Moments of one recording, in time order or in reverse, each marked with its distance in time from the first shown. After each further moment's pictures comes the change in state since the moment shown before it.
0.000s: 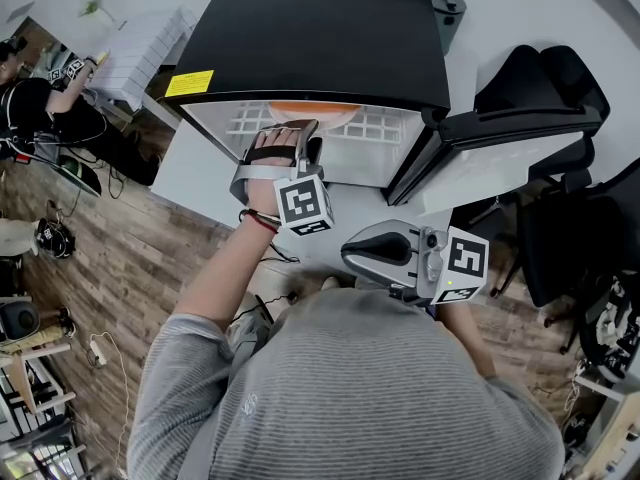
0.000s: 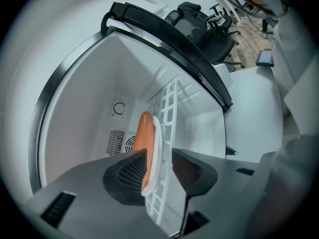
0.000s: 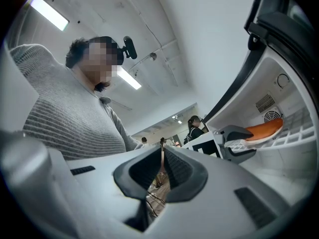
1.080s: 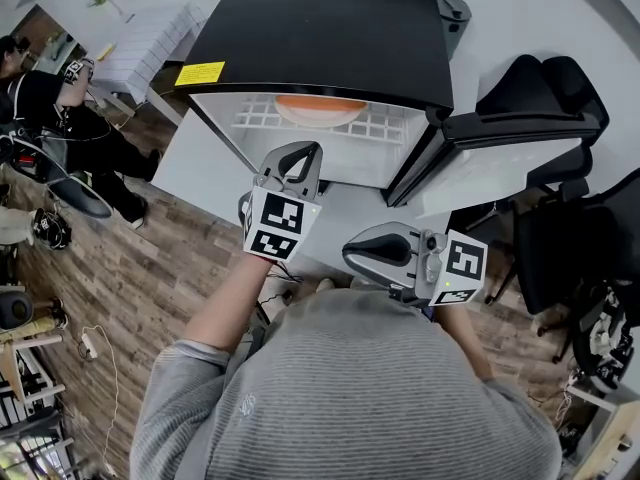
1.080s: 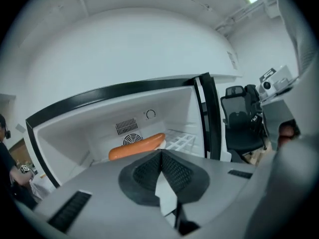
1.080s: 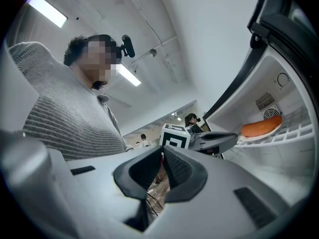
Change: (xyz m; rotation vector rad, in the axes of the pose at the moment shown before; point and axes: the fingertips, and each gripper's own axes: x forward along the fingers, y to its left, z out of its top) left arm -0.071 0.013 0.001 -0.944 -0.324 -0.053; right arm -0.001 0.007 -0.010 -0.003 0.041 -0.010
